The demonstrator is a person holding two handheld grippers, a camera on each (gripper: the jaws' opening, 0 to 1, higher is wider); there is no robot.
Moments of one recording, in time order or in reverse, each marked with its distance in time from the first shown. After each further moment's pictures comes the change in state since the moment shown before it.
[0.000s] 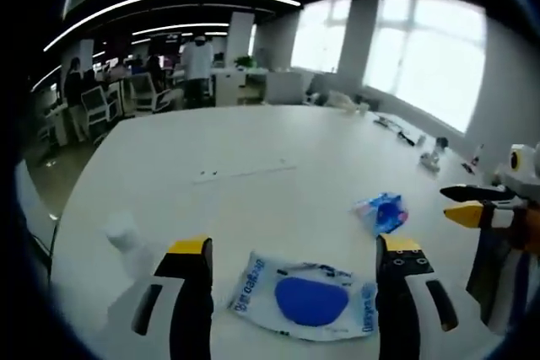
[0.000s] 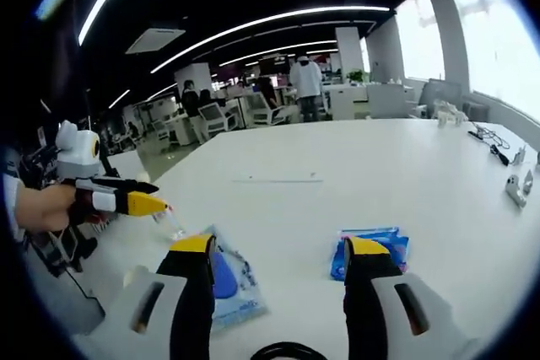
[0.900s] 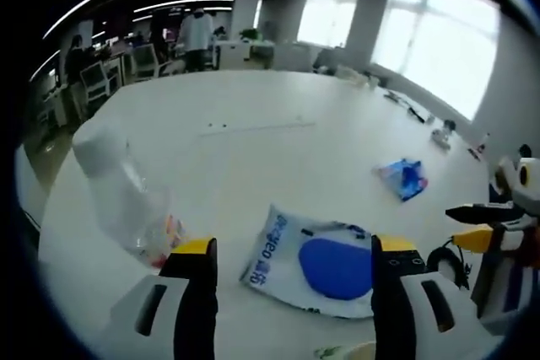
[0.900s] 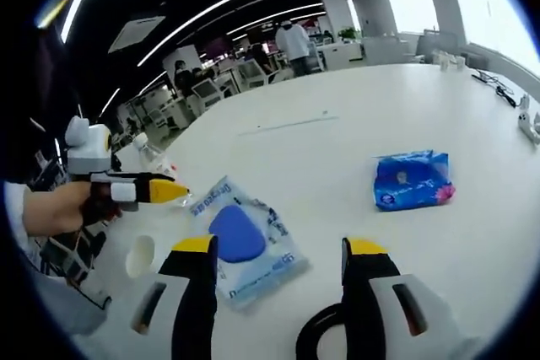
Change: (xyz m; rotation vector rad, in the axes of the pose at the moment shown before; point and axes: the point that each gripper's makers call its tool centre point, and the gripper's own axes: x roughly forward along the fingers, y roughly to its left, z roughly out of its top) left arm 0.025 0.028 -0.068 -0.052 0.131 0.007; right arm 0.023 0.040 -0.093 0.134 0.171 0.024
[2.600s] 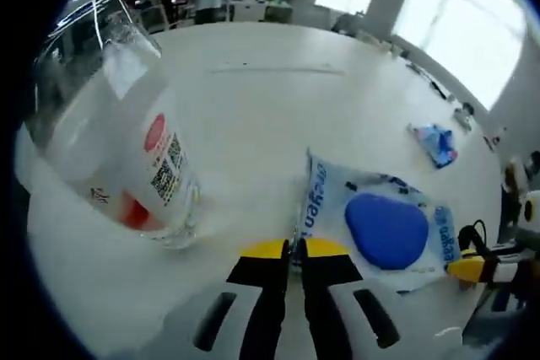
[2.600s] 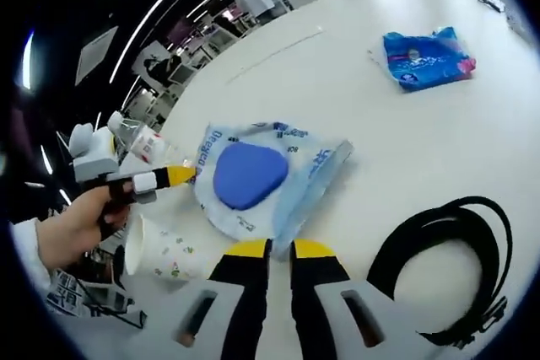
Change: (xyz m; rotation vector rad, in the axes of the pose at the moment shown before) left arm 0.029 0.032 -0.056 -0.126 0.195 0.036; right arm 0.032 0.019 -0.072 0.301 0.206 0.010
